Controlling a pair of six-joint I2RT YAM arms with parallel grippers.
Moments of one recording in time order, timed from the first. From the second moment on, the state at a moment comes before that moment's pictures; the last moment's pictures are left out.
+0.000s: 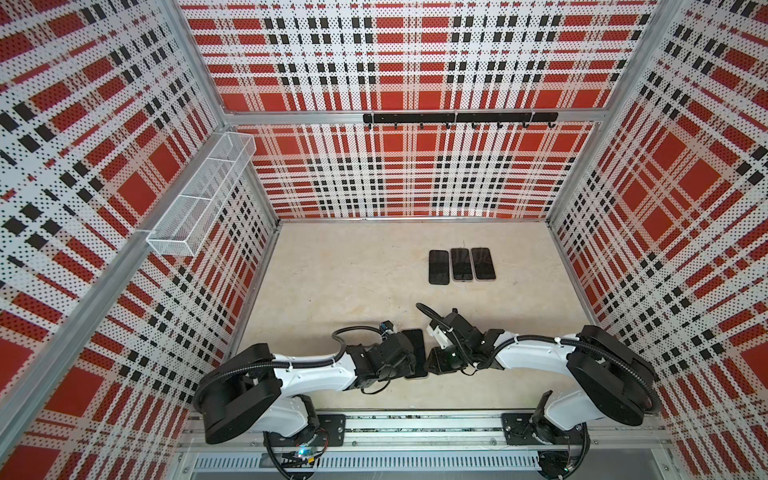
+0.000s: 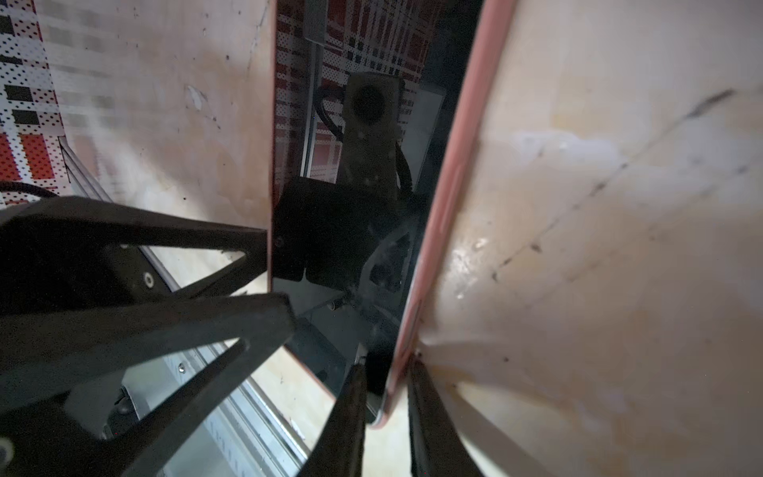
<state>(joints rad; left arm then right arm) -1.06 1.37 0.52 -0.10 -0.08 -1.19 0.88 1.51 0.60 -0.10 -0.38 0.73</state>
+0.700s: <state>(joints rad) -1.07 1.46 0.66 -0.21 -0.12 -1.16 0.73 1.25 0.66 -0.34 -0.23 0.64</state>
